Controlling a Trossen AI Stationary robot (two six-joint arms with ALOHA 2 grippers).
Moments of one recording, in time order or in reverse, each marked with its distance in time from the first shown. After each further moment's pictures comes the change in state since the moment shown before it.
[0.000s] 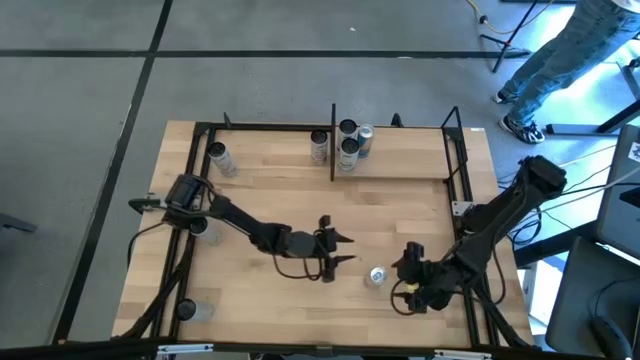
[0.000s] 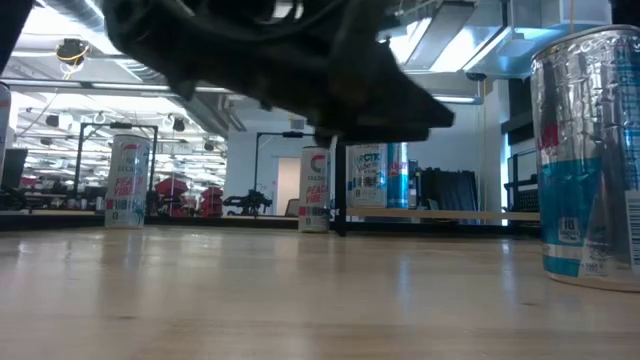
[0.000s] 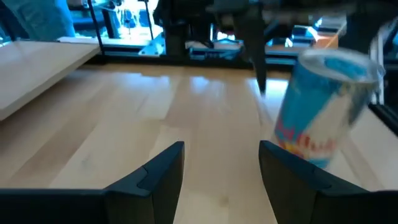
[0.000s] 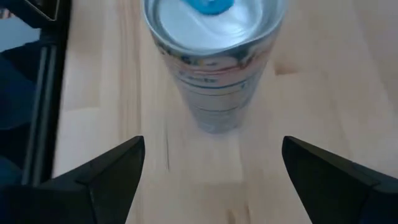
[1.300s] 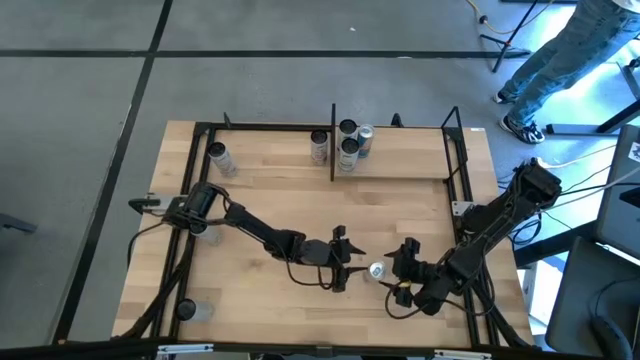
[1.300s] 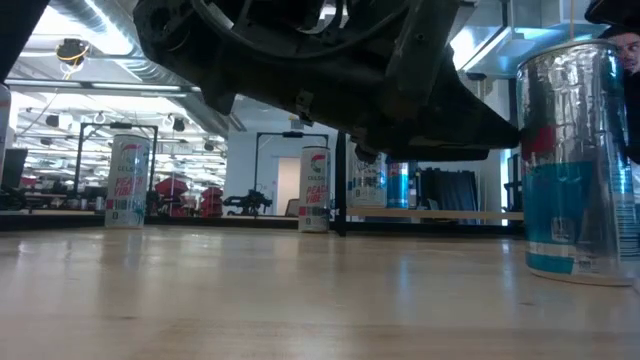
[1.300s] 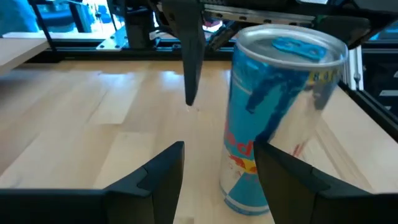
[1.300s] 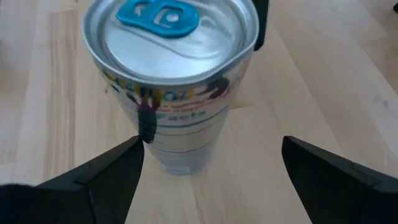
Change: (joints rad) left arm -0.015 0.143 0.174 -0.056 0.088 0.030; right arm 0.000 0.108 -0.015 0.048 0.262 0.041
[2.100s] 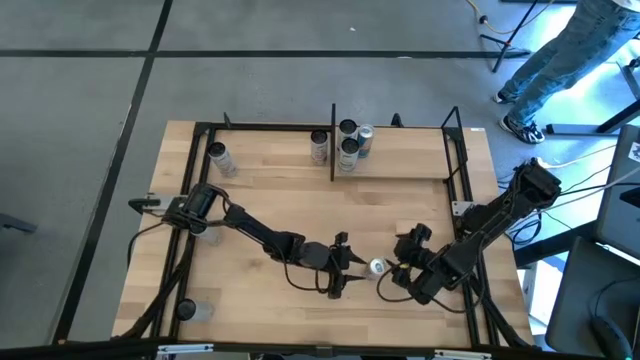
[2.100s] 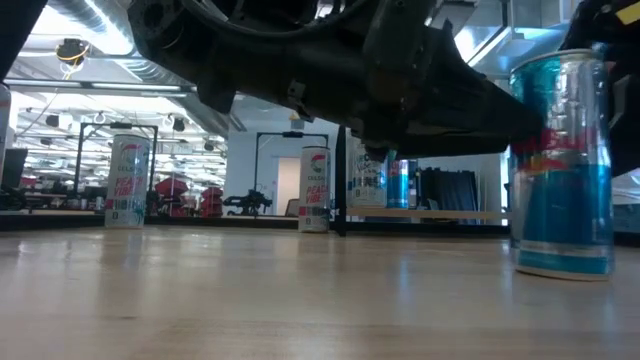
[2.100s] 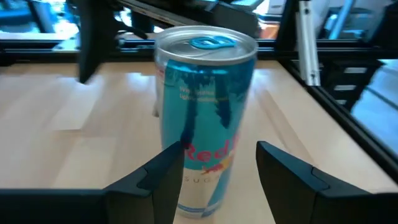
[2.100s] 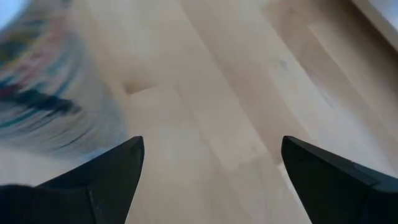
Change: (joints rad) left arm -0.012 0.000 0.000 0.015 0.111 -0.001; right arm -0.059 0.000 0.046 -0.362 0.032 0.251
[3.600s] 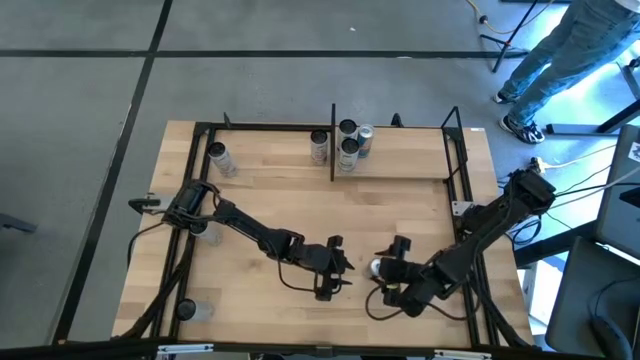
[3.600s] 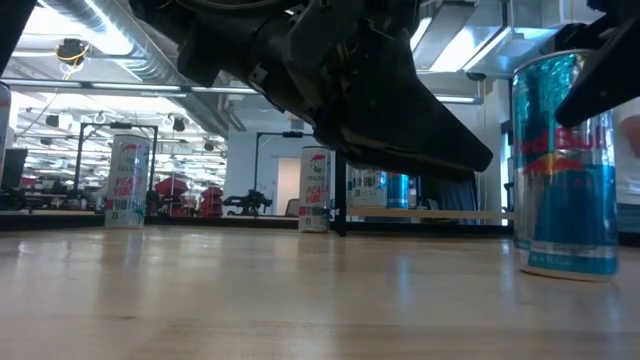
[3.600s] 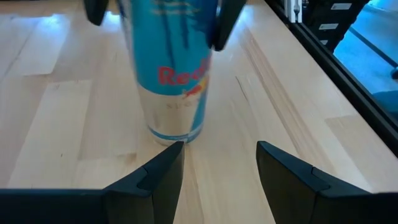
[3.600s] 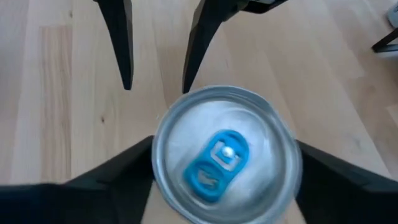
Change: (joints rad) left arm -0.005 -0.089 -0.001 -0.322 0.085 -0.022; right arm -0.021 0.090 0.184 0.174 -0.054 -0.383
